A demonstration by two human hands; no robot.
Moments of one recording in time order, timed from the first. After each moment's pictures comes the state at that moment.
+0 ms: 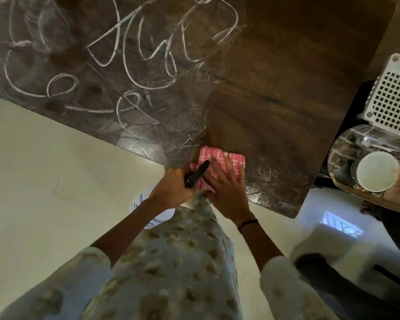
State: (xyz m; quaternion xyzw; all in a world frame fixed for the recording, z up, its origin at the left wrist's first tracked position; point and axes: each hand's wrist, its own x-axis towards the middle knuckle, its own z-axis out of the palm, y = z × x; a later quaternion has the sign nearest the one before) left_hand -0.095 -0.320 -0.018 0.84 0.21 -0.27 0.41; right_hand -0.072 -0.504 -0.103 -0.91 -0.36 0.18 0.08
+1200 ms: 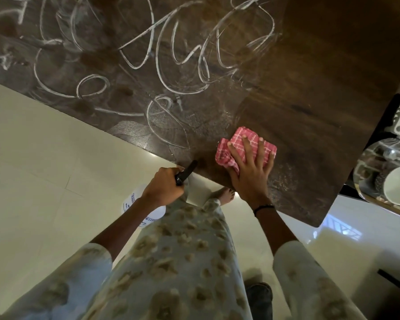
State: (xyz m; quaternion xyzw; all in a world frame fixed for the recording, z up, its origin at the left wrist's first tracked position) left_hand -0.122 -0.228 -0.032 0.82 0.29 -0.31 0.38; right_hand -0.028 -0.447 -0.096 -0.95 -0.25 0.17 0.03
